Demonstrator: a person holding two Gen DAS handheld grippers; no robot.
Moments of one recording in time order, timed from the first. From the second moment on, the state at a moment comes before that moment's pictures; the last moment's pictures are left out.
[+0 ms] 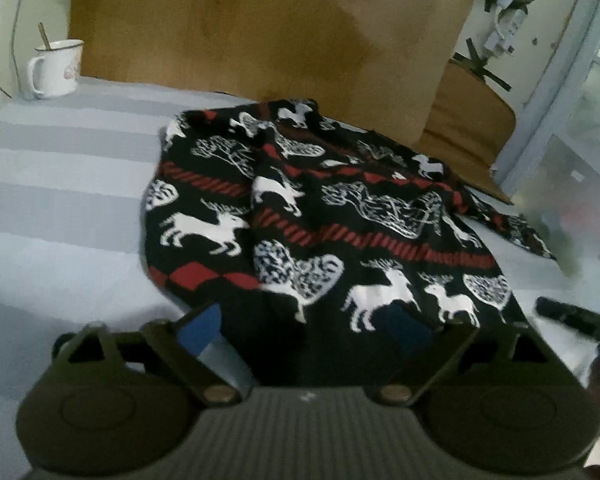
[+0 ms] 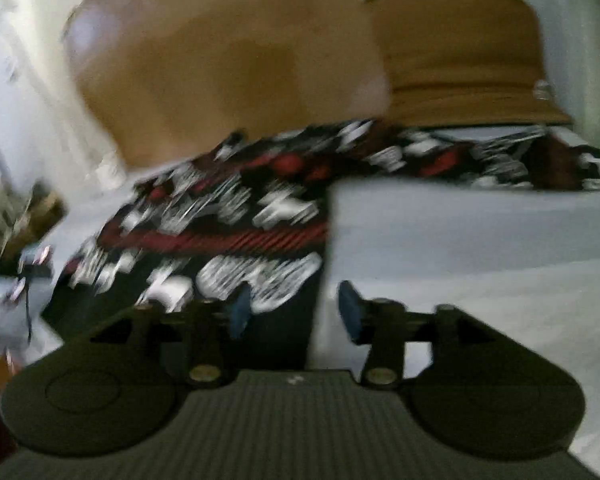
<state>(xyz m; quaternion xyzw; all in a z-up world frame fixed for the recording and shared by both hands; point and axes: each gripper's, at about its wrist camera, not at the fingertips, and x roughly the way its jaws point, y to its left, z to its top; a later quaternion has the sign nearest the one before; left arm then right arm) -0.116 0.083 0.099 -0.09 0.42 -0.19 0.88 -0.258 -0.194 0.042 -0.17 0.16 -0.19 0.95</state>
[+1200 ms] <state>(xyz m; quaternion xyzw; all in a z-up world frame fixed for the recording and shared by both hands) -0.191 0.146 0.152 -0.09 0.37 -0.23 0.90 -0.102 -0.070 0.020 -0.31 0.24 0.02 0.92</state>
